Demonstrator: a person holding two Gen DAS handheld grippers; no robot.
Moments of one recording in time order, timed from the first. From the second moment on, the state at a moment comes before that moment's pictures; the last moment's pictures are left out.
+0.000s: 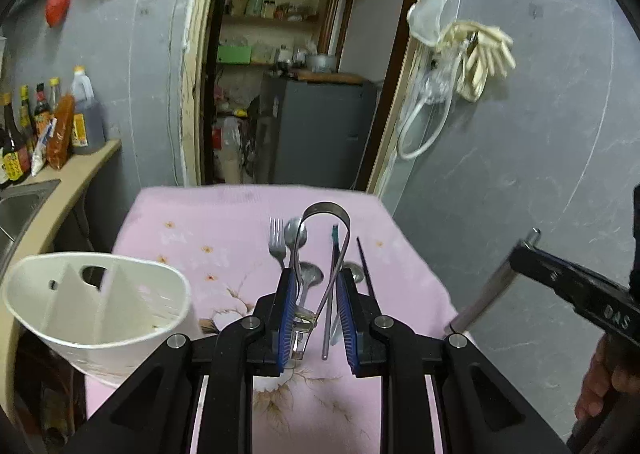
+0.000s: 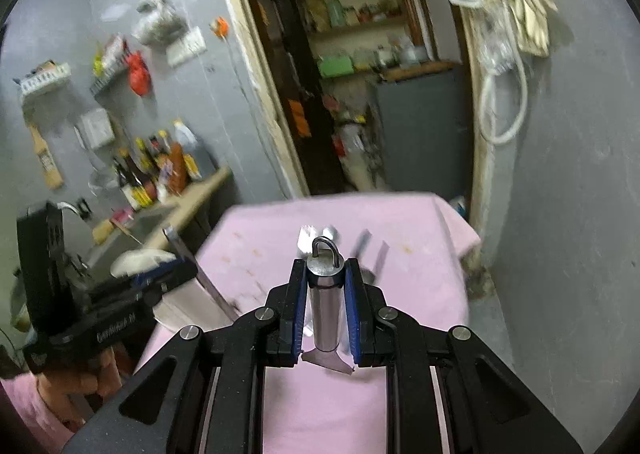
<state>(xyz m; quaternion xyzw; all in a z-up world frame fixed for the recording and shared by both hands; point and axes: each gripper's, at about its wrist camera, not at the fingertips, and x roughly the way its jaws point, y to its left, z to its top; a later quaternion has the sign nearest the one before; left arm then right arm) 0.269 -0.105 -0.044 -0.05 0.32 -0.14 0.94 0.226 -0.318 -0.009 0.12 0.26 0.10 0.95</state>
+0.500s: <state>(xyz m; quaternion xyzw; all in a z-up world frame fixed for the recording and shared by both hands) 0.244 0.057 0.058 -0.11 0.22 -0.05 0.97 0.260 -0.163 0.084 0.04 0.17 0.26 0.95</state>
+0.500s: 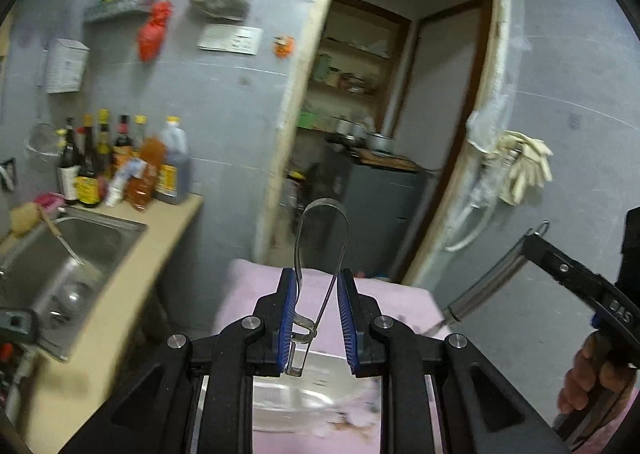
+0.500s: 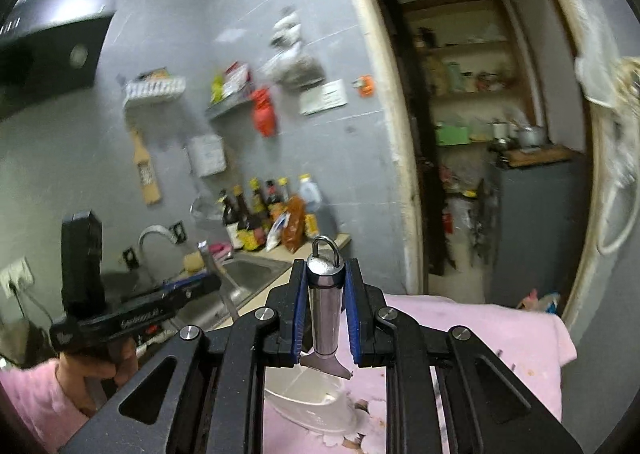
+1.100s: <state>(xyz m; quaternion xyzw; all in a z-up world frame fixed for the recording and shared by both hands) 0.287 0.126 -0.011 -0.15 0.25 -0.03 0.96 0.292 -0.098 0.040 -0.02 0.24 0.24 0.94</state>
